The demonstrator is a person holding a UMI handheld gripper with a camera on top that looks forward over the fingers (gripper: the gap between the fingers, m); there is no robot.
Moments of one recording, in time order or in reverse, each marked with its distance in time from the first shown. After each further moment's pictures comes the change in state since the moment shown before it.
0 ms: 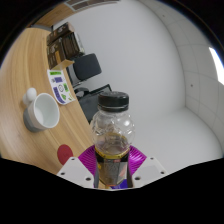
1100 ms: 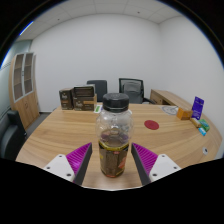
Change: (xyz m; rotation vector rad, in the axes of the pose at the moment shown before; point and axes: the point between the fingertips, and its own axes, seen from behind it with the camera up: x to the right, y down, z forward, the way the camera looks) arm -0.179 -0.054 -0.241 -0.041 -0.488 1.112
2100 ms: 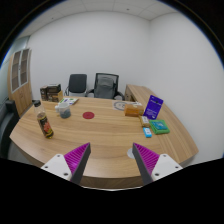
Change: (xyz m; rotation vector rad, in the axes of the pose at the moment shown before) arm 0.375 -0.018 -0.206 -0.113 0.066 -0.080
